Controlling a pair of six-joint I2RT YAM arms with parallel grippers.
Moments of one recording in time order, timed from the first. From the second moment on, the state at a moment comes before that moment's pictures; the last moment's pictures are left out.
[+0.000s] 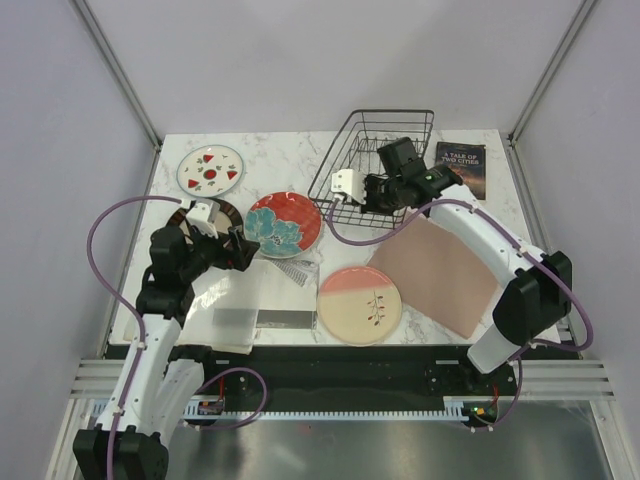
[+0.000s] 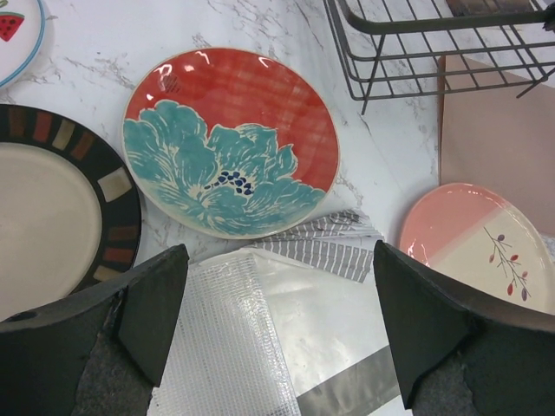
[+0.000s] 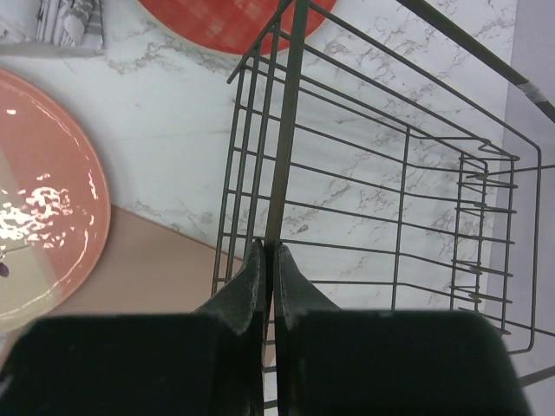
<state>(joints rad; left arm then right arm) -0.04 0.71 0.58 -0.21 0.45 -0.09 0.54 1.63 1.52 -0.74 -0.28 -0.96</state>
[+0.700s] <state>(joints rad) -0.04 0.75 0.58 -0.28 0.47 -0.03 0.33 1.60 1.38 -0.85 -0.62 -1.52</state>
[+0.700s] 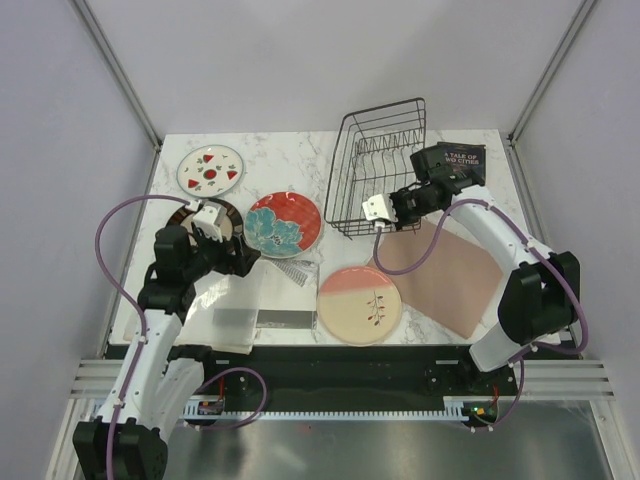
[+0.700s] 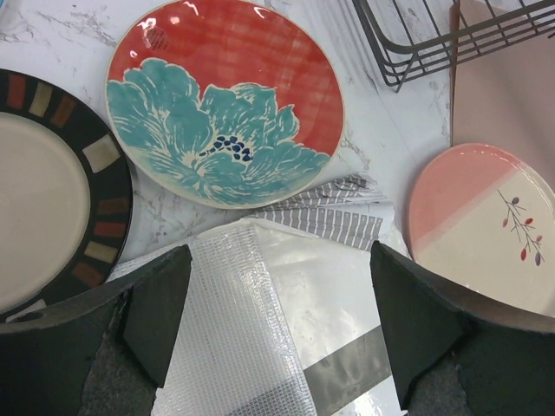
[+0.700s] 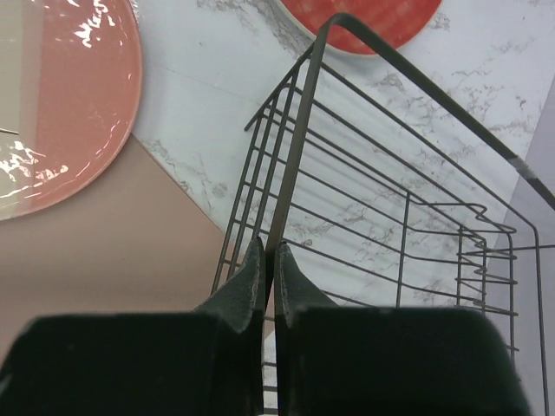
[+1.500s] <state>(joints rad) -0.04 0.76 0.57 -0.31 0.51 -0.01 0.40 1.57 1.27 -0.46 -0.80 -1.40</state>
